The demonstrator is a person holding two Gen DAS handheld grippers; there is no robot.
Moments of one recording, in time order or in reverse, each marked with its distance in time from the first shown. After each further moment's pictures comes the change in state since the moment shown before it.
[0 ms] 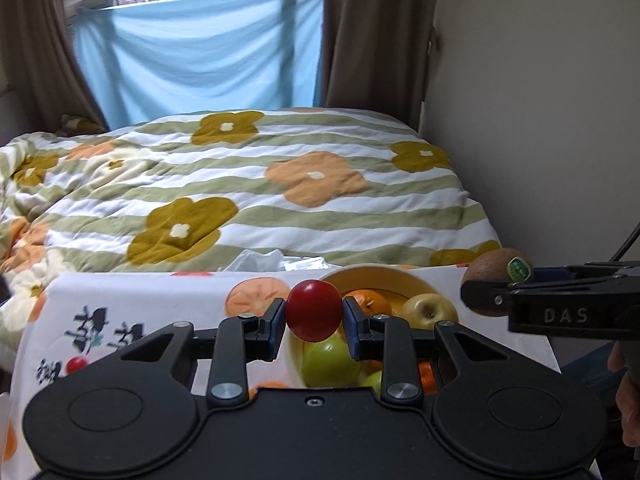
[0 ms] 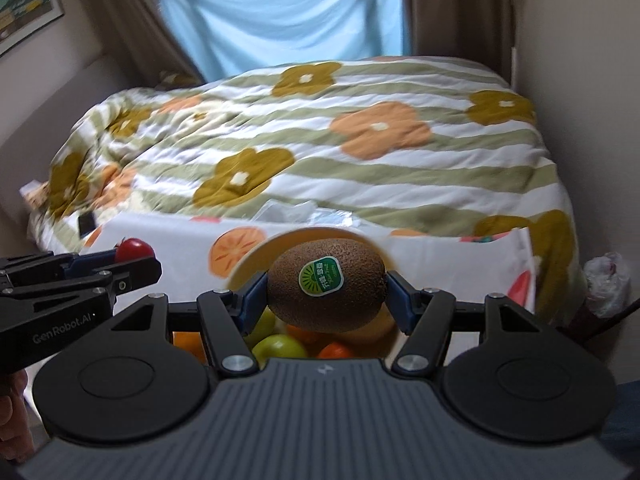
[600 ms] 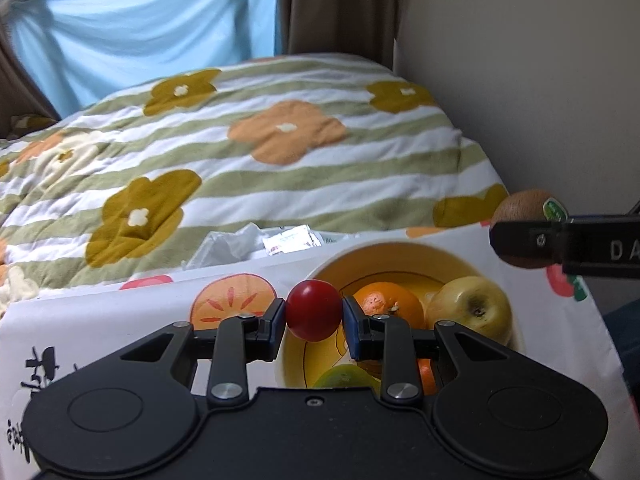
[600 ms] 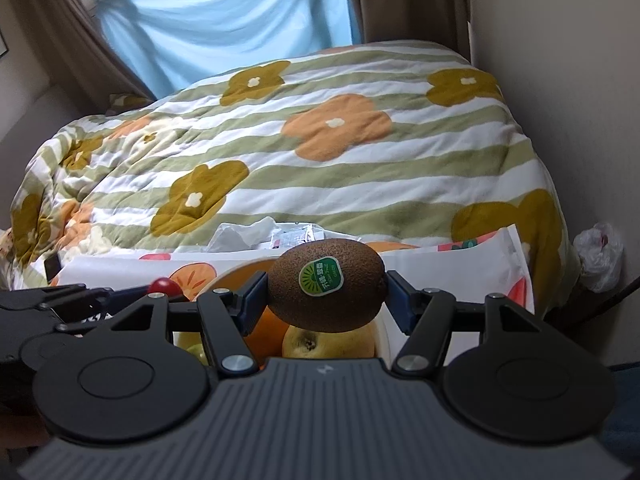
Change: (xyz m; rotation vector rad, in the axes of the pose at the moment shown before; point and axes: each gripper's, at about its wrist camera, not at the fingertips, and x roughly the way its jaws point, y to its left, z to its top) left arm 0.106 0.006 0.011 0.132 0.160 -0.064; right arm 0.060 -0.020 0.021 0.133 0.025 -0.078
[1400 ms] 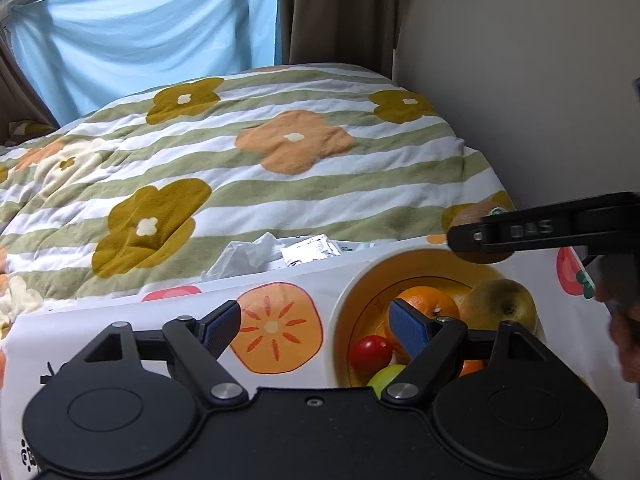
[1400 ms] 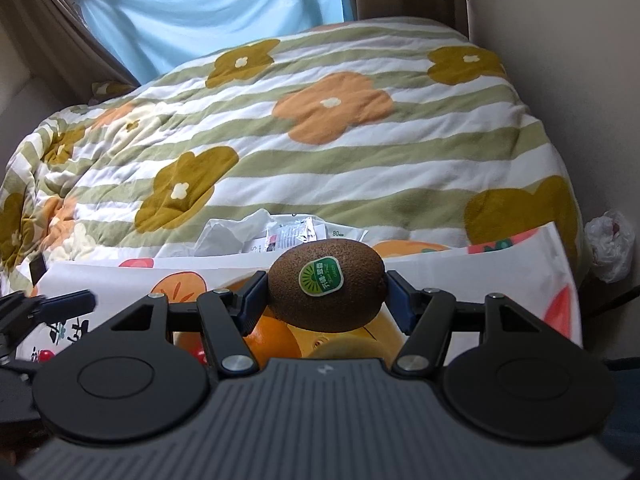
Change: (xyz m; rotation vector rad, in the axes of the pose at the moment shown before) left arm -0.012 0.037 -0.001 0.004 -0.040 -0.009; right arm 0.066 0.018 0.013 0.020 0.067 -0.026
